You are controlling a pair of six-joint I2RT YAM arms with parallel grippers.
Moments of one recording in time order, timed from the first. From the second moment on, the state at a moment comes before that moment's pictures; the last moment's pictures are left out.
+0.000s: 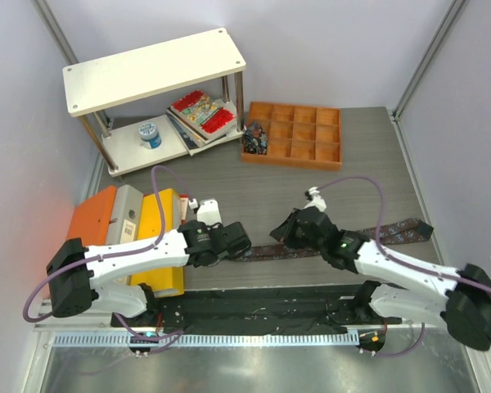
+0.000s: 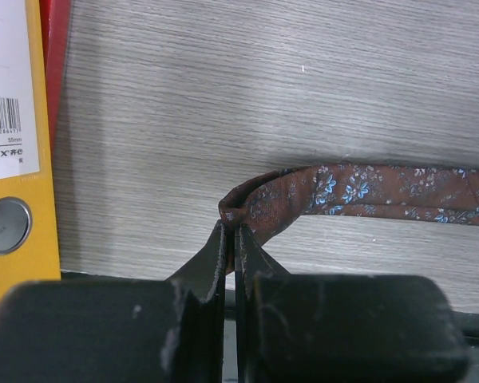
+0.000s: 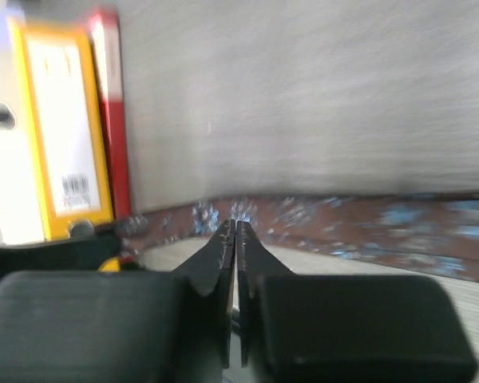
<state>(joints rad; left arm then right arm) -1.16 1.32 0.95 -0.95 -0.59 -1.30 0.84 0.99 0.53 -0.16 0.16 1.06</state>
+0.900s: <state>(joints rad) -1.16 1.36 0.96 -0.93 -0.59 -1.15 1.05 1.78 0.65 0.53 0.01 1.21</state>
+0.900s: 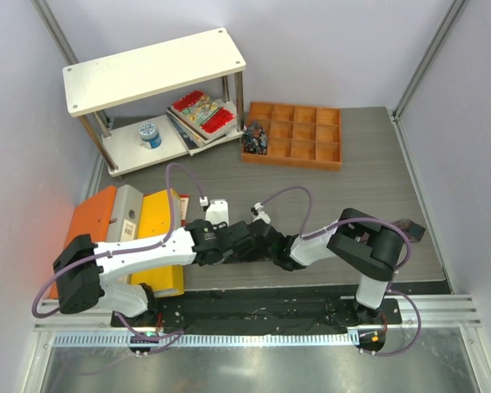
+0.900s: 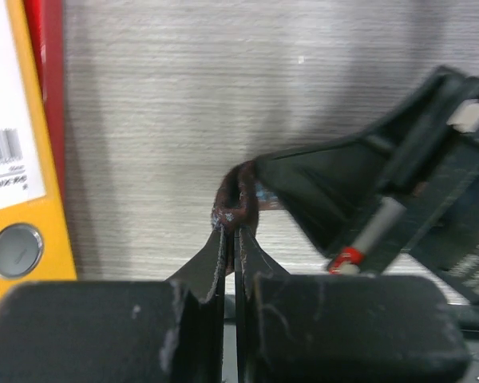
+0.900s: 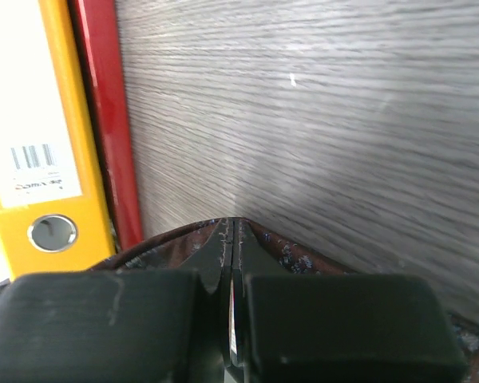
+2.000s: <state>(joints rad) -1.13 1.68 1.21 -0.87 -0.58 -1.10 1.02 1.18 0.58 -0.31 0.30 1.15</state>
